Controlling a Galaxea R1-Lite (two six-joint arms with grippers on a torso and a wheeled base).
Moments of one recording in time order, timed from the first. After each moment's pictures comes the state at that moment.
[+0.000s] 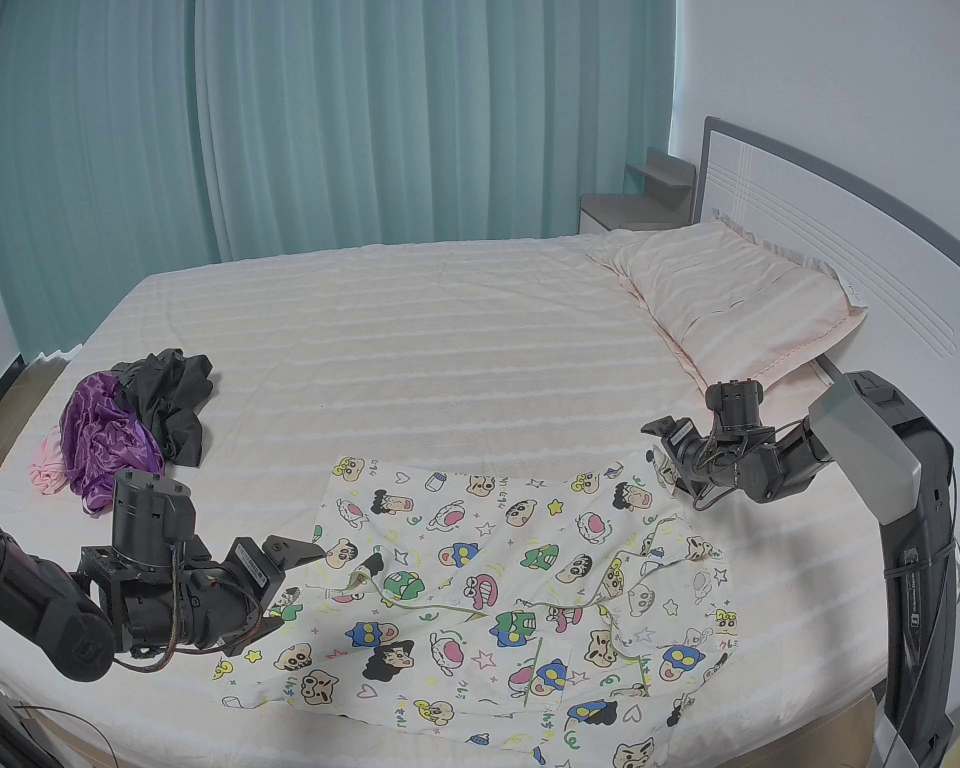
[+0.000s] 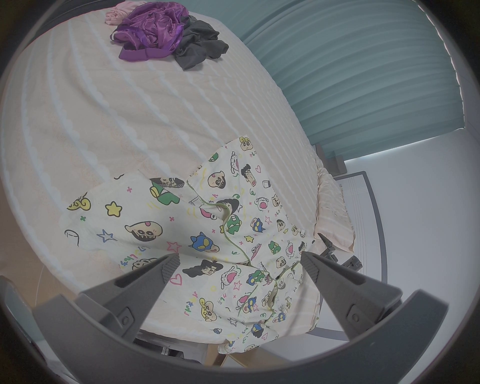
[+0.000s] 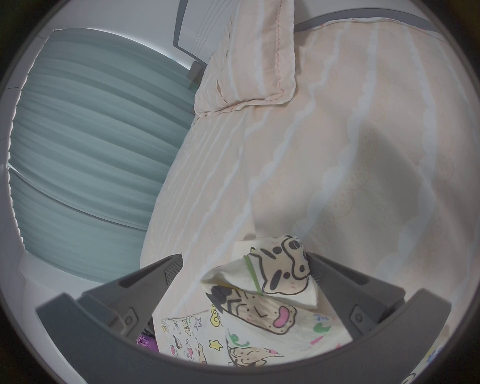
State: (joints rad) left arm -0.32 1.63 -0.35 -0.59 -0.13 -1.14; right arm 0.15 2.52 -1.45 -0.50 0.10 1.03
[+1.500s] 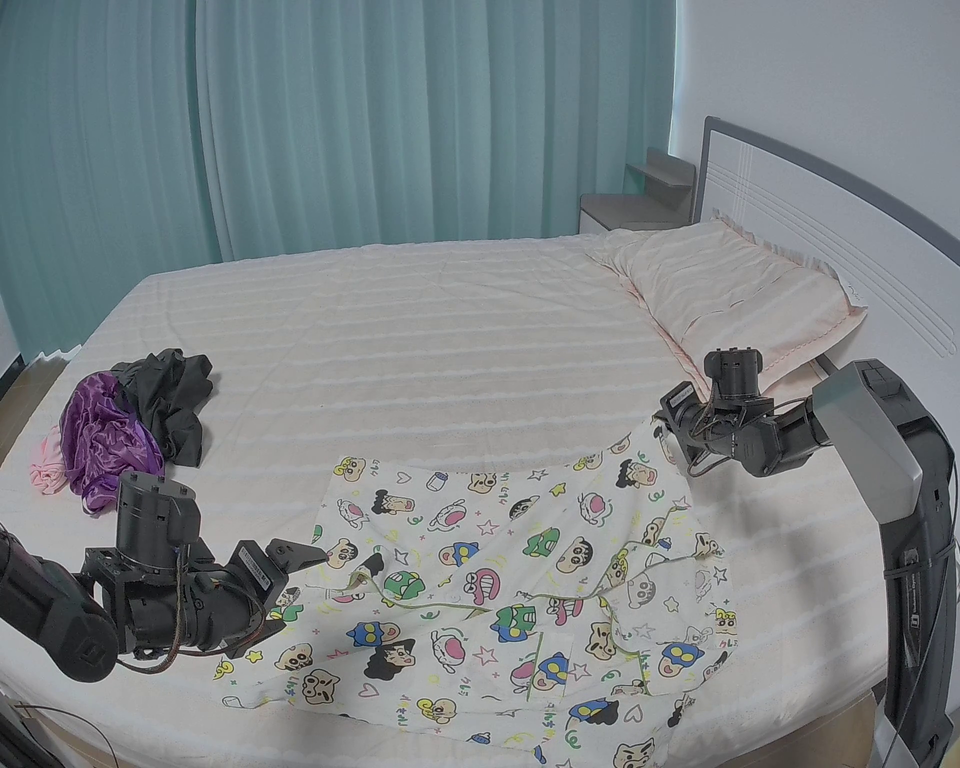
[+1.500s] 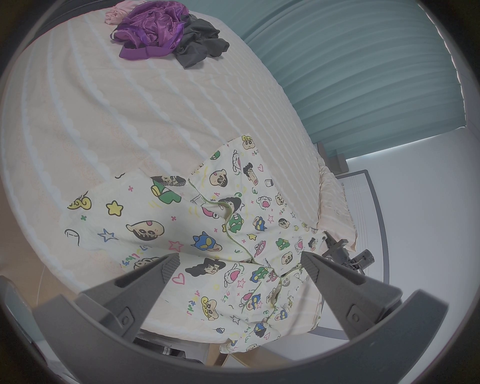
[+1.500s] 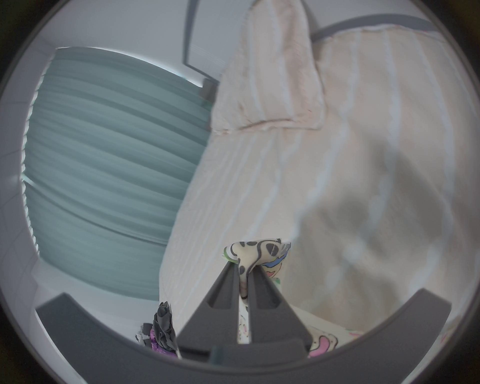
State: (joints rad) left arm -0.33 1.64 -0.35 -0.59 -0.12 -1.14; right arm 0.16 2.52 -1.60 -0.46 0.07 1.10
